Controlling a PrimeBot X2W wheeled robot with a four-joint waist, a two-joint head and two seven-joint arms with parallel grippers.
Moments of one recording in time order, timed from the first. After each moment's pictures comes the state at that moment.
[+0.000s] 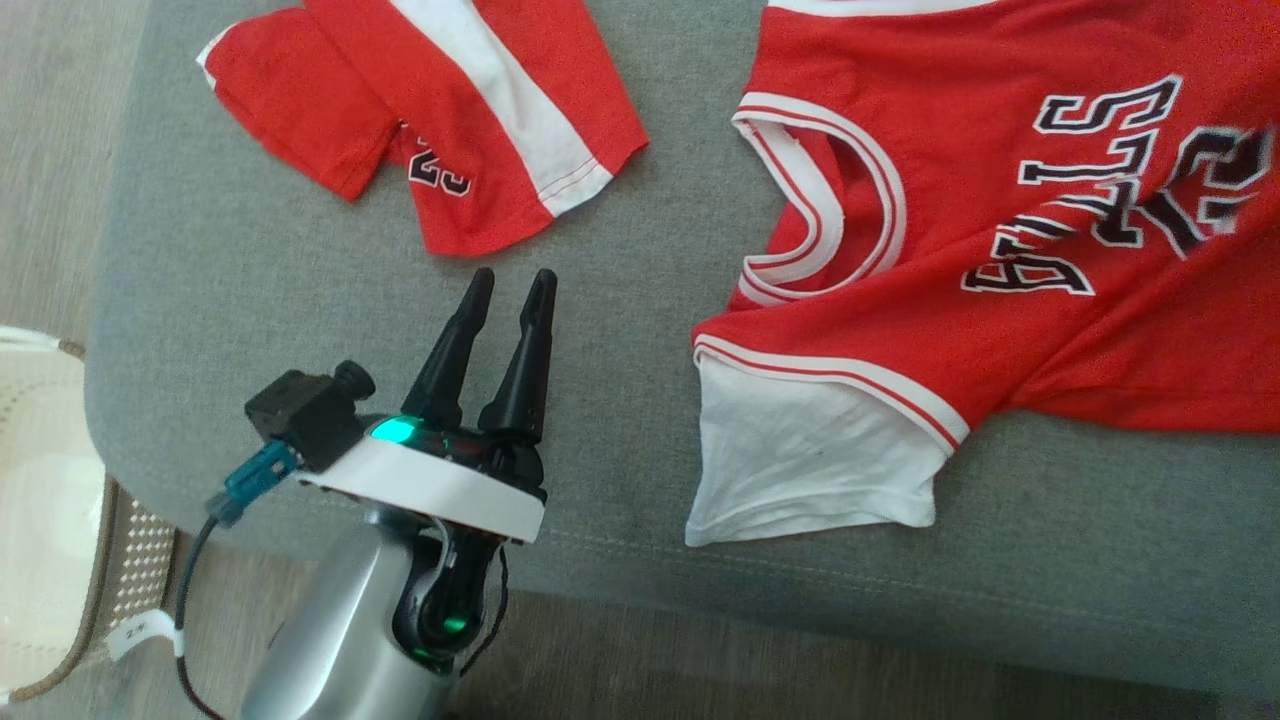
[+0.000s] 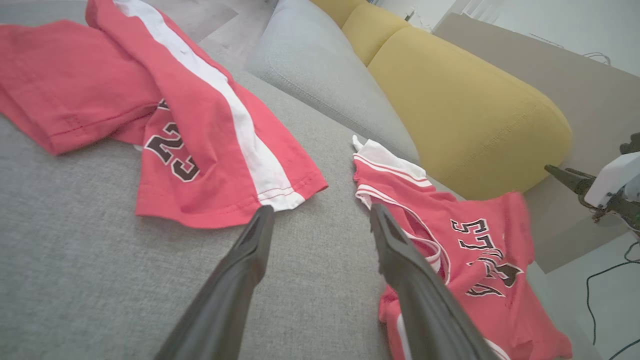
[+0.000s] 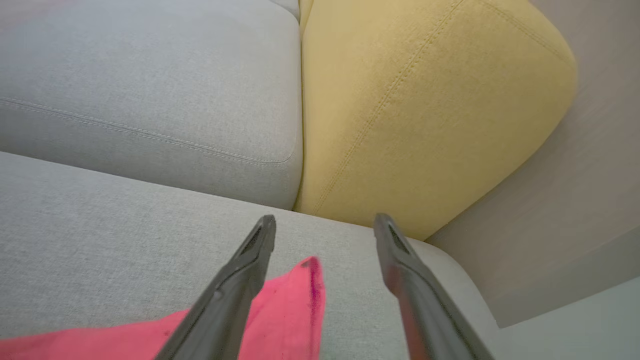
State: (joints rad) left arm -0.26 0.05 -0.40 0.17 -0.66 -0.12 -0.25; right arm -1.12 -0.43 -0.37 0.74 -0.37 0.13 0.16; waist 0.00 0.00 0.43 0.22
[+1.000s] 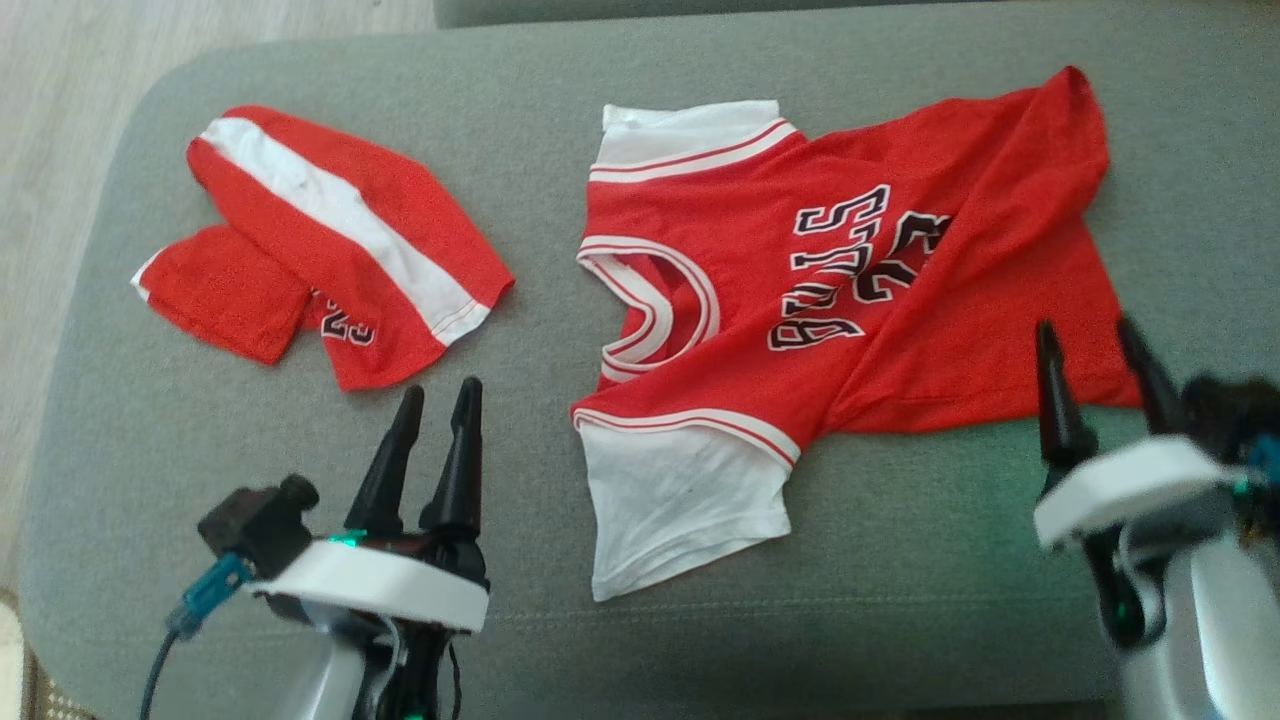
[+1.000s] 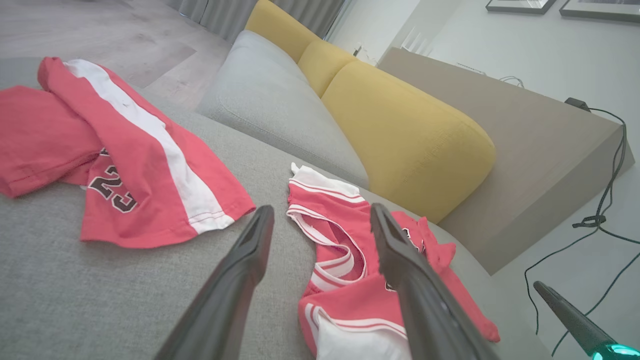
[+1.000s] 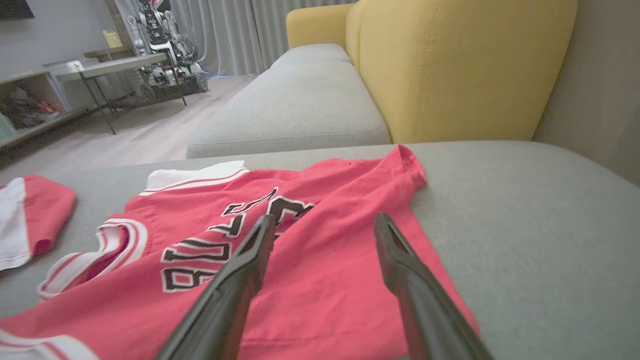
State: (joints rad) left arm -0.08 0.05 -0.28 0.17 -0.63 -0.12 -0.25; right arm -0.25 -0.06 -0.19 0.29 0.09 0.13 -0.10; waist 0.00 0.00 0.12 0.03
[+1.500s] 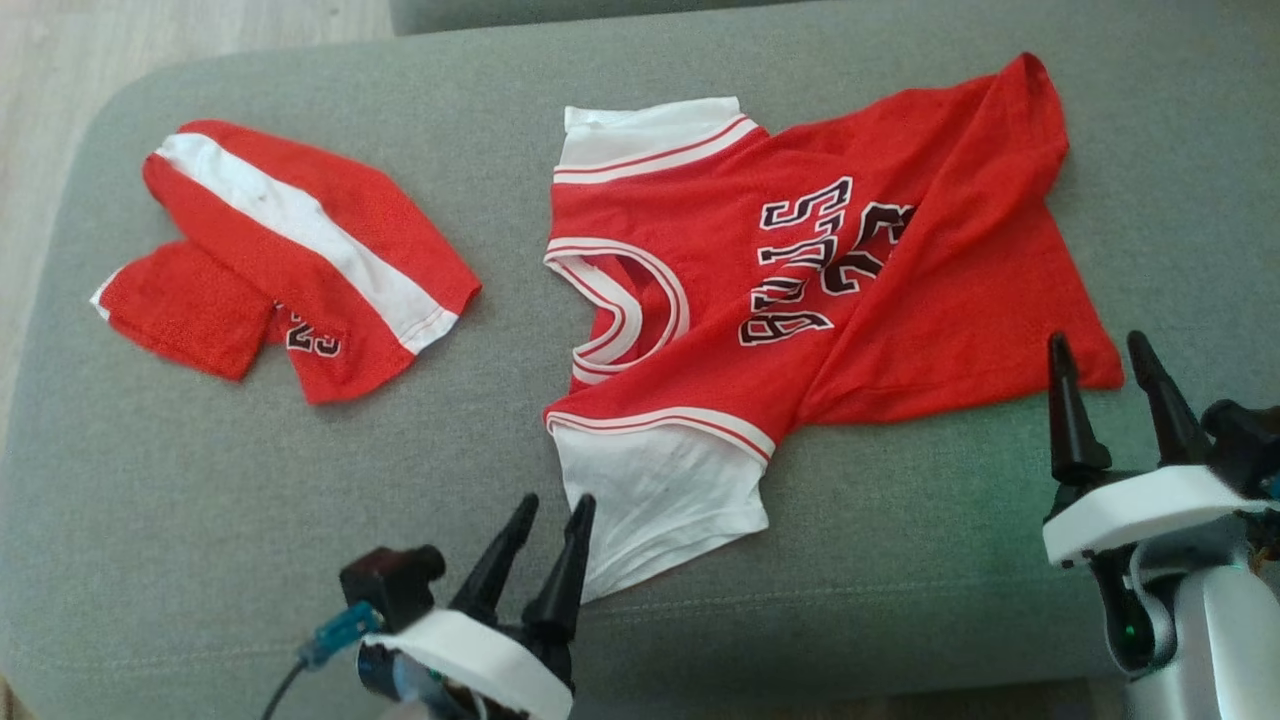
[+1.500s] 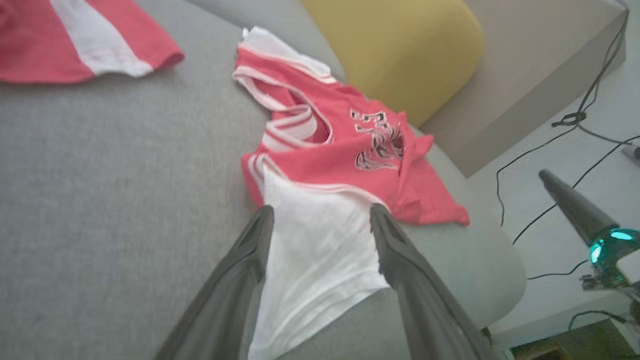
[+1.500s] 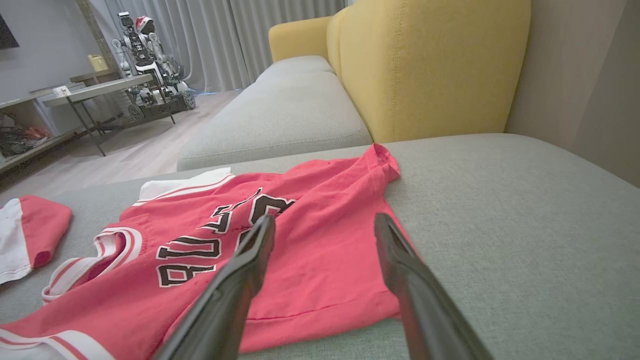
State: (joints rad) left arm -0.04 0.06 -0.47 0.30 -0.63 -0.13 -0.25; right arm -0.14 -0.05 -0.18 0.21 0.17 0.13 -0.13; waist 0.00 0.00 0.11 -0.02
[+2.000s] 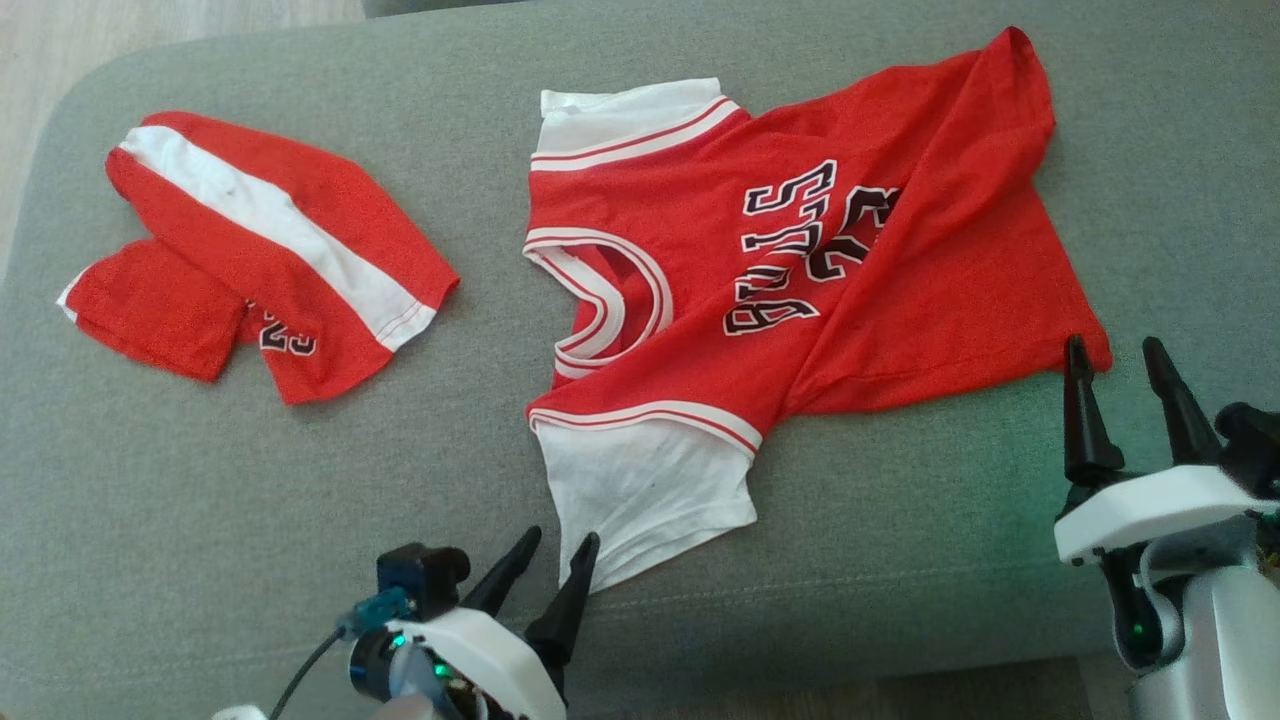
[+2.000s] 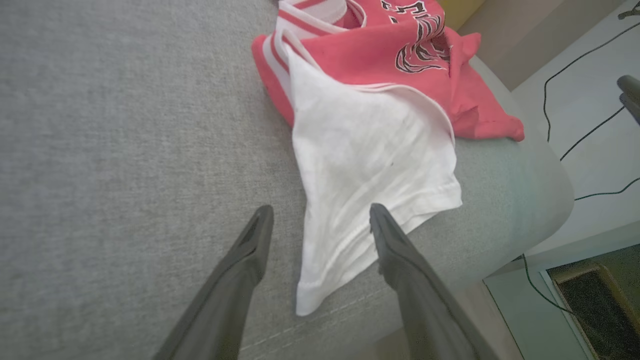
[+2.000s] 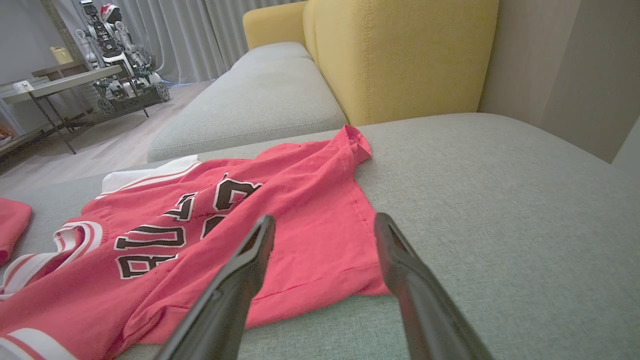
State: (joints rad) left arm -0.13 0.10 -0.58 0.52 -0.61 -0.13 -0.21; right arm -0.16 -0.05 -0.22 0.24 0.17 0.13 -0.14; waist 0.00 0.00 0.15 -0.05
